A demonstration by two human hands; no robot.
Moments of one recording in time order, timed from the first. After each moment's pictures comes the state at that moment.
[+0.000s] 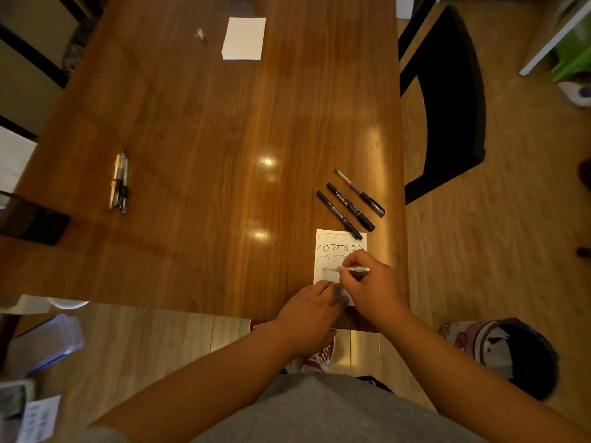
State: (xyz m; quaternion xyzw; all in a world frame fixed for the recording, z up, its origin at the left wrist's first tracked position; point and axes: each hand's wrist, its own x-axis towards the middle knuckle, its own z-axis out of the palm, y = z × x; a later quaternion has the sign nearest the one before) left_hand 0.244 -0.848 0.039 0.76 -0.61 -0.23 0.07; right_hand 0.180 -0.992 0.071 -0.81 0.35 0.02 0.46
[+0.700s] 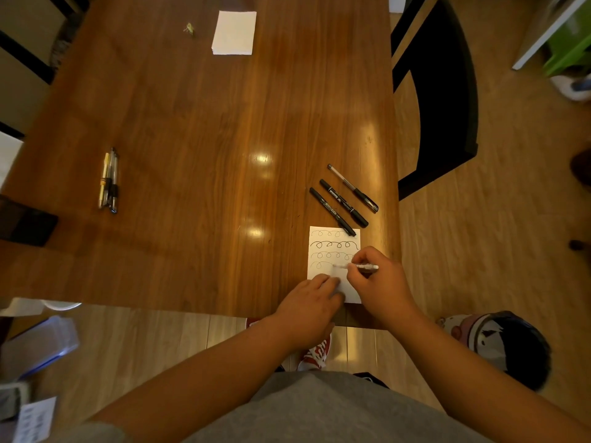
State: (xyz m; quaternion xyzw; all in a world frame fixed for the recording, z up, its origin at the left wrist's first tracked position) left_hand 0.245 -0.857 0.035 0.76 -0.61 -0.21 0.04; right_hand 0.166 -1.009 0.066 -0.81 0.37 0.00 0.46
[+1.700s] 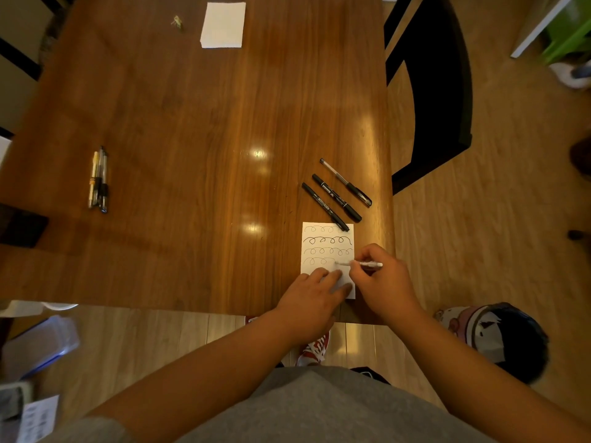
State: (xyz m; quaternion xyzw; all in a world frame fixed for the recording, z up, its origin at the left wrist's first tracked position) left_hand 0.239 -0.872 0.035 0.76 -0.61 -0.22 0.01; right_hand 0.153 -1.019 0.065 -0.80 0.38 -0.01 0.47
